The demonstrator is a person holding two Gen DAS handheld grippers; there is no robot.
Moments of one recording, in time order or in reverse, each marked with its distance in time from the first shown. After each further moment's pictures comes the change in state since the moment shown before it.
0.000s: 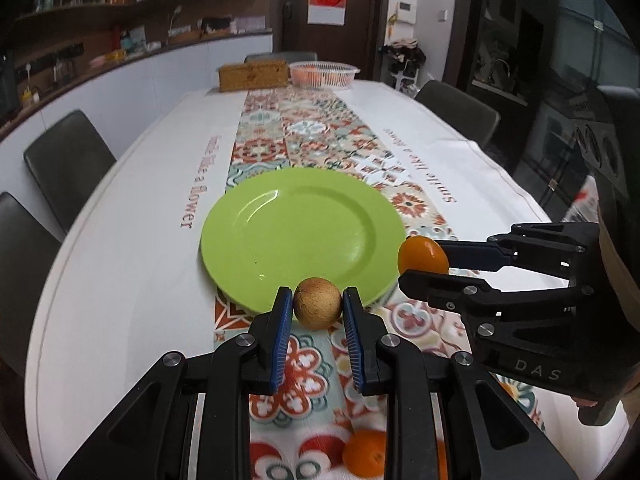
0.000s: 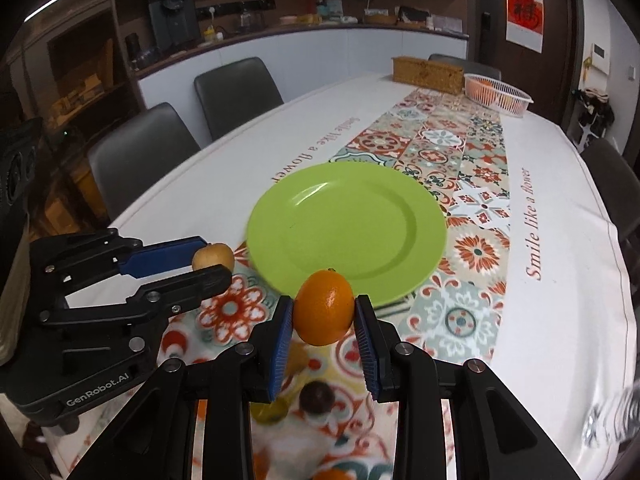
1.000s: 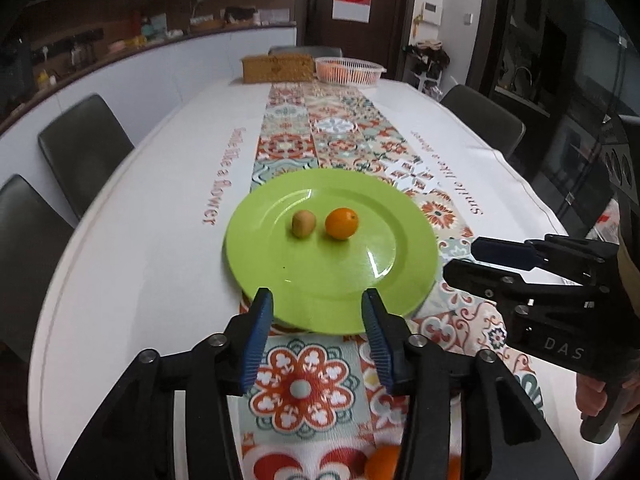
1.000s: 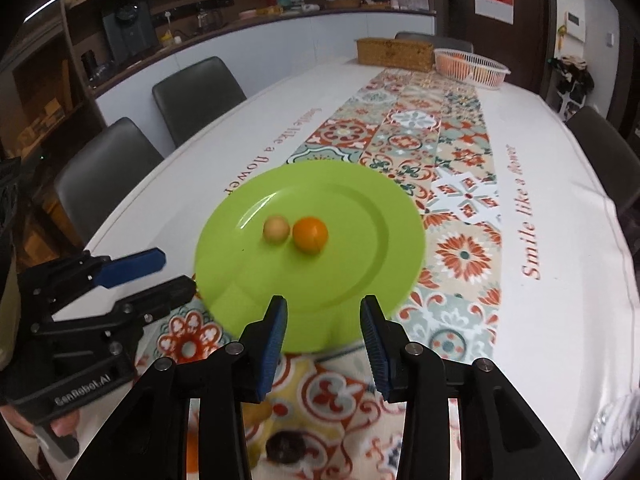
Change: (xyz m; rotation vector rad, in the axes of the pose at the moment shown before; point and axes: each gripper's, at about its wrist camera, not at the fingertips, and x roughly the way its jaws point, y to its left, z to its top) left arm -0.006 0.016 0.006 -0.048 -0.011 0.063; right arm 0.011 -0.022 0.011 0.106 0.002 -0.052
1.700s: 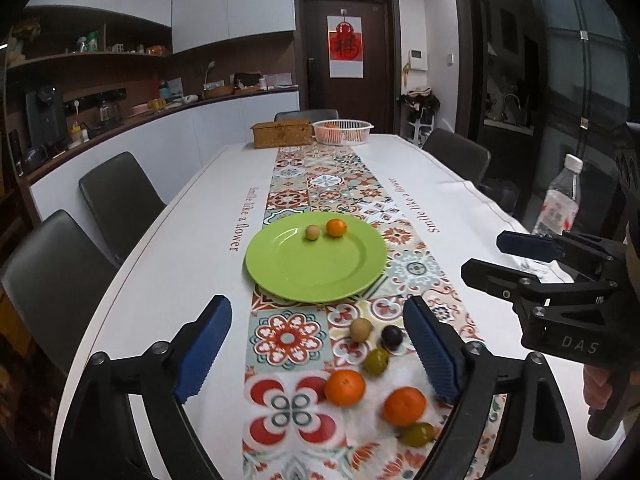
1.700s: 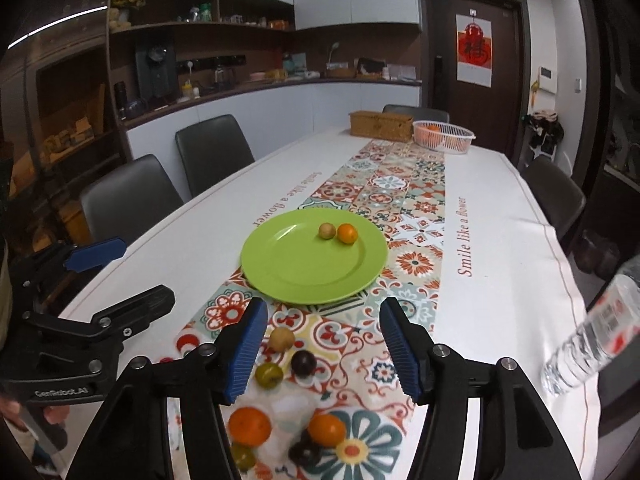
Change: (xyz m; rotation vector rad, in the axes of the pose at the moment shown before) left arm -0.127 -0.047 -0.061 0.046 -0.219 0.065; right arm -0.132 0.023 -0.071 -0.041 -0.247 -0.058
